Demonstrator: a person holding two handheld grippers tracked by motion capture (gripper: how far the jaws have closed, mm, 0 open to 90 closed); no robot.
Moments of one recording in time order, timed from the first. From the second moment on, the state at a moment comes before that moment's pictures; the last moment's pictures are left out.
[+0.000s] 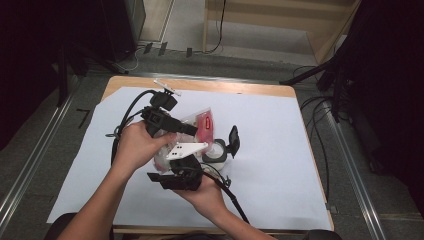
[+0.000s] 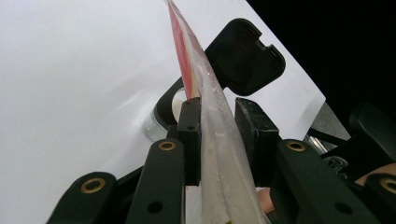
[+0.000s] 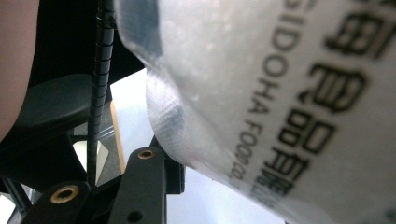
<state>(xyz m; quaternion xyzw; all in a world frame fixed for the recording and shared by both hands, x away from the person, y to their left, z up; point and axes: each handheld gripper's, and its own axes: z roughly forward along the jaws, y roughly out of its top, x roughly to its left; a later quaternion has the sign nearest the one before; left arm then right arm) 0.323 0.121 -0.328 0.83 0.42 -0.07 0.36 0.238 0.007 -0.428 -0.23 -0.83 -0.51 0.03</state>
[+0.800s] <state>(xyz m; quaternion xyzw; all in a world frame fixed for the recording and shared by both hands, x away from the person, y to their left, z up) 0.323 0.121 -0.327 0.83 0.42 -0.06 0.36 0.239 0.006 -0.428 -0.23 -0.83 -0.51 0.03</state>
